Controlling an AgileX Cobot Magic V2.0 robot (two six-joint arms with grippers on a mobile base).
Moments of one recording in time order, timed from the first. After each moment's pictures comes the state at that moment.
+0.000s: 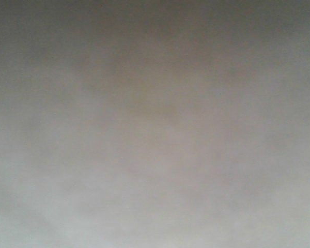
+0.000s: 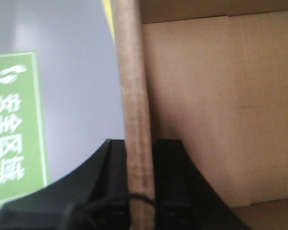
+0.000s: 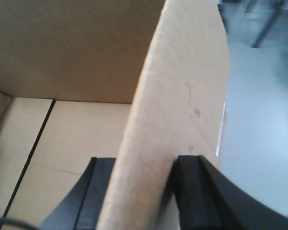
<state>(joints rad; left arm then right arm) -0.24 0.40 -0.78 -0.15 1.06 -0.04 0.21 0.35 -0.96 0.20 0.97 -0.03</state>
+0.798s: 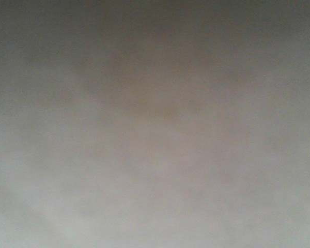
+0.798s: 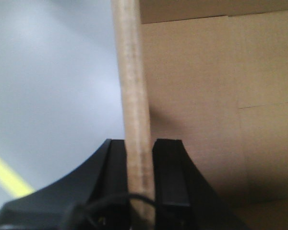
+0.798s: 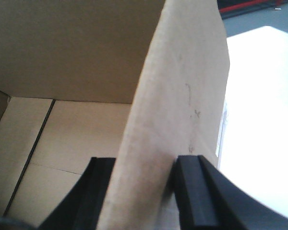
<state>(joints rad) -0.24 0.40 -0.78 -0.15 1.06 -0.04 0.21 0.35 -0.96 0.20 0.97 -0.03</state>
